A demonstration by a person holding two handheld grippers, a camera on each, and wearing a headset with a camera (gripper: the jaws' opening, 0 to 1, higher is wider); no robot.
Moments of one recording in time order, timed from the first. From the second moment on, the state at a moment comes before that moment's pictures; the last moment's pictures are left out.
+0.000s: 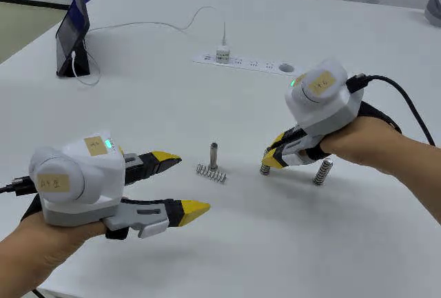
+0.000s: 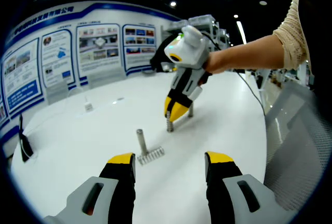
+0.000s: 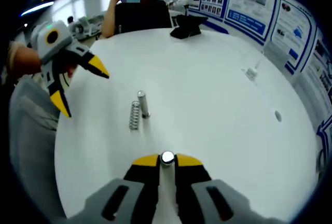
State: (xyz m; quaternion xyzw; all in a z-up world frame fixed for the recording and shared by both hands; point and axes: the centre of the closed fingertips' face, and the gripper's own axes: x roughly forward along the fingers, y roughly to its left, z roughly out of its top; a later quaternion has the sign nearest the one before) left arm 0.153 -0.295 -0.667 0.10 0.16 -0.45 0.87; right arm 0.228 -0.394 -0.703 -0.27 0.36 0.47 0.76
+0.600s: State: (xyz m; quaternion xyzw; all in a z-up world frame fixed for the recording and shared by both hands) left arm 0.154 -0.295 -0.666 0.10 0.15 -0.45 0.87; right arm 0.225 -0.394 -0.681 -0.28 0.33 0.48 0.76
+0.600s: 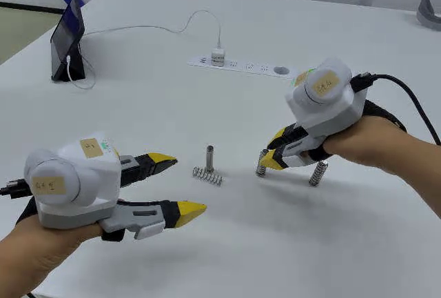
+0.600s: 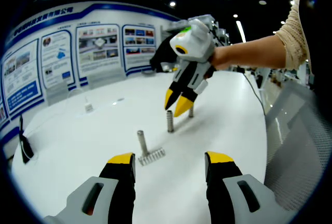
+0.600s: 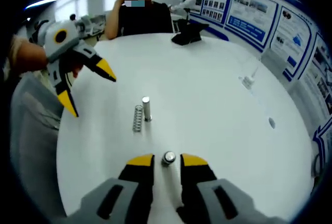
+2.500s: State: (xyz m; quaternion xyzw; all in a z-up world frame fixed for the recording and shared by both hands) left arm 0.155 -0.285 -0.668 0.11 0.16 -0.45 0.87; right arm 0.206 -0.317 -0.738 -0.27 0.36 0.51 0.74
